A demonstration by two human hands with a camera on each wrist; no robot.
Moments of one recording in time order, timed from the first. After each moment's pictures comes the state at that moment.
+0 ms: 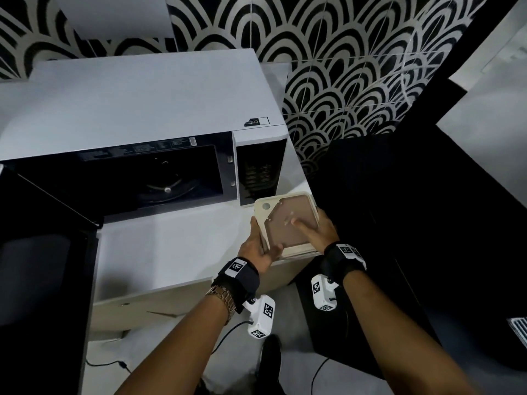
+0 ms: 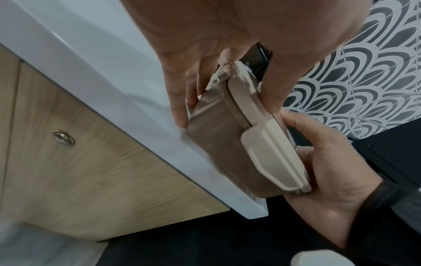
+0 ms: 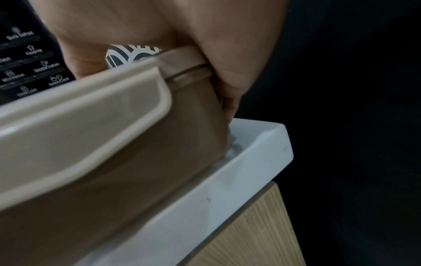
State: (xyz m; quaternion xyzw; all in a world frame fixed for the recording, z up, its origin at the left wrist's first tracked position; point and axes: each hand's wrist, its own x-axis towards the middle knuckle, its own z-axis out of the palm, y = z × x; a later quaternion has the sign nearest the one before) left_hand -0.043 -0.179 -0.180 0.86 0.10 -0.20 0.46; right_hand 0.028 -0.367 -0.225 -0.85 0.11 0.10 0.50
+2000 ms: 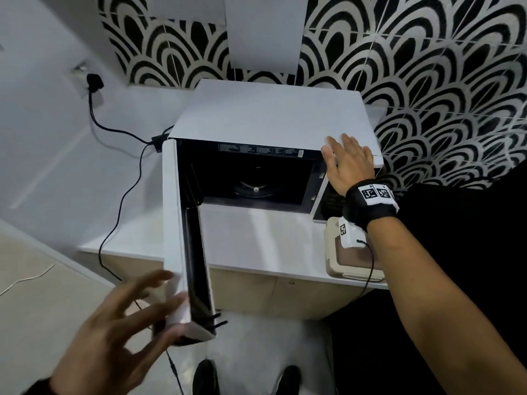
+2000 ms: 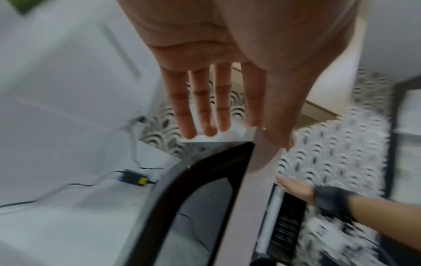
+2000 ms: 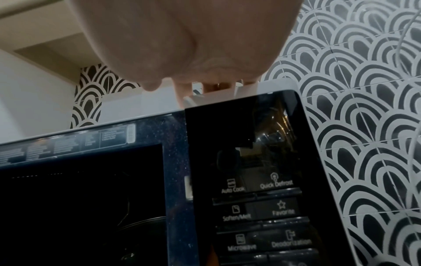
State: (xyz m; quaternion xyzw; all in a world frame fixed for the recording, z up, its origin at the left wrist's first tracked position) left_hand -0.326 0.023 -0.013 0.95 0.07 0.16 0.27; right_hand 0.089 -0.206 -0.044 -0.96 -0.21 -0.09 0.15
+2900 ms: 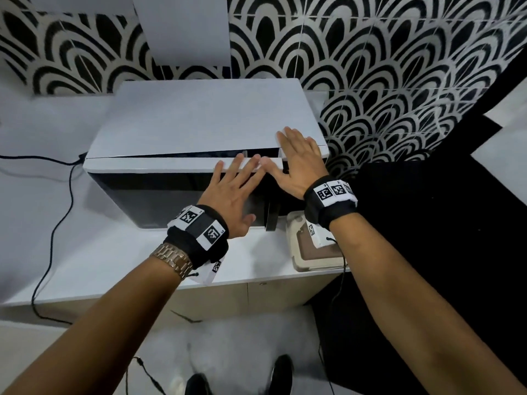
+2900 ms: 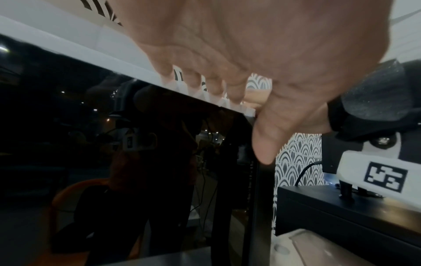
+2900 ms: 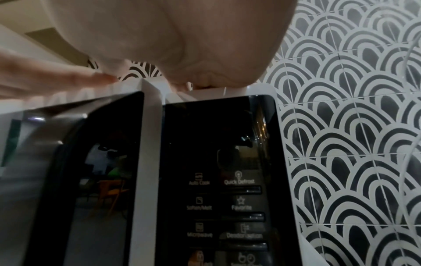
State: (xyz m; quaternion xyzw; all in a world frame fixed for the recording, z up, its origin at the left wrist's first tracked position) left_hand -0.017 -0.045 -0.050 0.99 -0.12 0.02 -0.06; right_hand 0.088 -0.220 -0.047 -0.95 -0.25 -0.08 0.14
